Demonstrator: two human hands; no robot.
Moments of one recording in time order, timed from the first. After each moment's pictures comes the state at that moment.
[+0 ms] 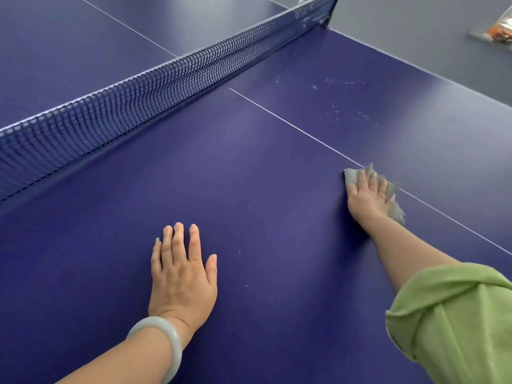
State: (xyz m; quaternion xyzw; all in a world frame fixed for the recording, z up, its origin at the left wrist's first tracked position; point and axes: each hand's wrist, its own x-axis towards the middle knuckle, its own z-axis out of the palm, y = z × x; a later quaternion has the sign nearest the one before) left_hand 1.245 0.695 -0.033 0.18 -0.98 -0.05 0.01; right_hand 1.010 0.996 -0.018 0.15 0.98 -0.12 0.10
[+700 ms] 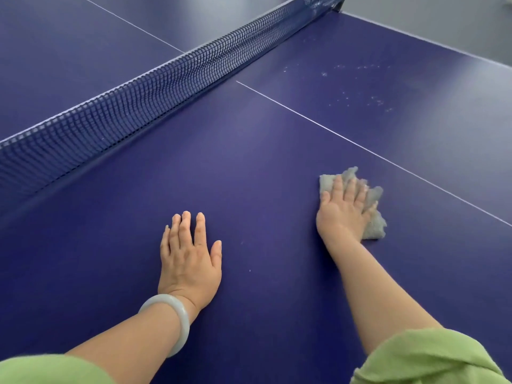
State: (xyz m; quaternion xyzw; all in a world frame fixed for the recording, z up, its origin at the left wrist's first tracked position) left_hand 1.242 0.698 -0.034 0.19 -0.98 -0.04 -0.01; right_hand 1.090 0.925 -0.024 0.11 0.99 -0.11 0.05
